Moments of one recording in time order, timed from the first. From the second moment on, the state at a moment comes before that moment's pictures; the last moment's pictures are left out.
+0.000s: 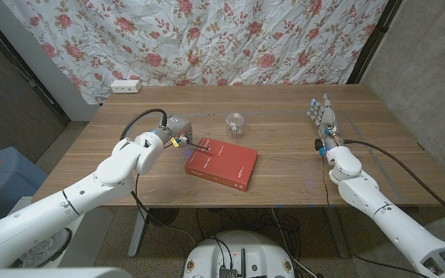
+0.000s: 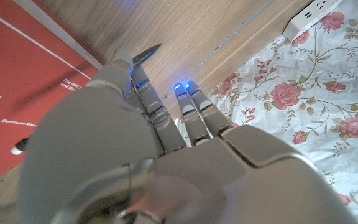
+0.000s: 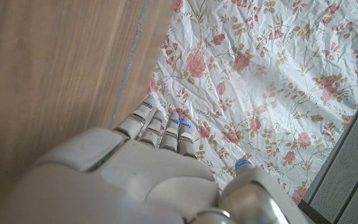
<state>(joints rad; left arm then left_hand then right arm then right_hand) 0.93 0.97 0.58 -2.11 0.98 0.44 -0.28 1.09 0.03 0.39 -0.18 0.19 1.13 -0.13 0.24 0.19 1.16 -0.21 0.22 0.18 0.53 -0.05 0.18 0.17 0.43 -0.05 0.20 0.17 -0.95 -0.53 -0.33 -1.39 0.51 0.34 -0.22 0.02 0.08 0.18 0.15 0.30 0.19 -0.01 0.19 0.17 0.20 -0.01 0.19 0.18 0.09 -0.03 0.21 0.23 0.27 -0.03 0.18 0.16</state>
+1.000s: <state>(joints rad) 0.94 0.88 0.59 -2.16 1.08 0.59 -0.29 1.10 0.03 0.38 -0.17 0.18 1.13 -0.14 0.24 0.19 1.17 -0.21 0.21 0.18 0.54 -0.05 0.18 0.17 0.43 -0.05 0.20 0.17 -0.98 -0.59 -0.33 -1.46 0.41 0.37 -0.24 0.02 0.08 0.19 0.15 0.30 0.19 -0.01 0.19 0.17 0.21 -0.01 0.19 0.18 0.09 -0.03 0.21 0.23 0.27 -0.03 0.18 0.16</state>
